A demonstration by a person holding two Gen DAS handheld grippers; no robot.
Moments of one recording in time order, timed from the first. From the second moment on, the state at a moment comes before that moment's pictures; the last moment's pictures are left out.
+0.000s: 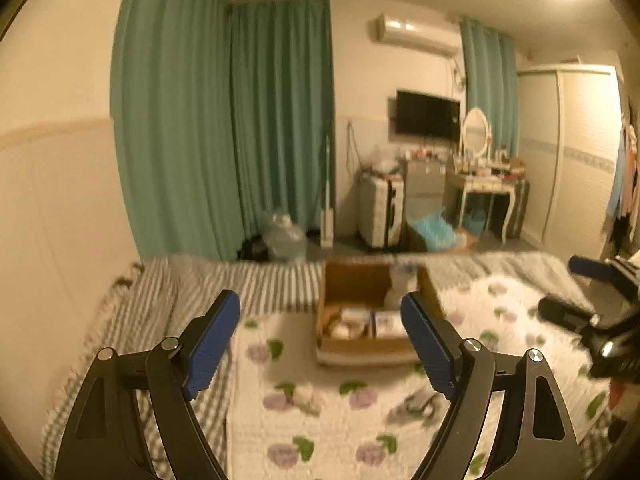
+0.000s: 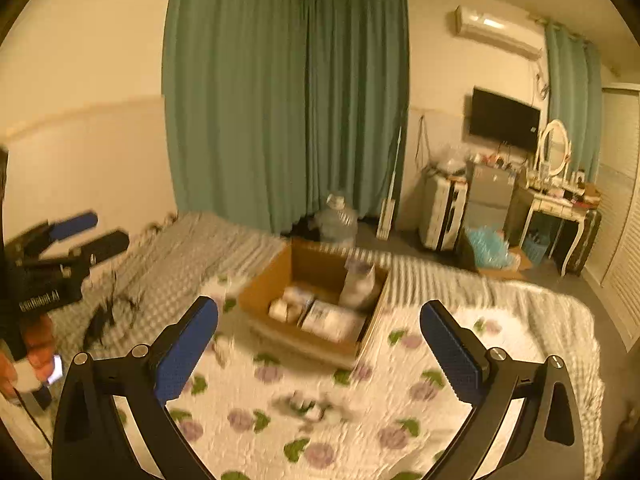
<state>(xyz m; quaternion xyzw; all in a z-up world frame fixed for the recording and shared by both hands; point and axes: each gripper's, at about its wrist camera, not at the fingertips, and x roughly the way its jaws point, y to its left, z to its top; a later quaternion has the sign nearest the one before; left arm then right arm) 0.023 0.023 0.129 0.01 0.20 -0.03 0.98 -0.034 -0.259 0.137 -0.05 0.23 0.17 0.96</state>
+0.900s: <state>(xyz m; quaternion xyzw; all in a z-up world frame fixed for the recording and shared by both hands) 0.103 0.037 -0.090 0.02 0.39 -0.03 0.92 0.079 -0.191 -0.133 -0.02 0.46 0.15 0.88</state>
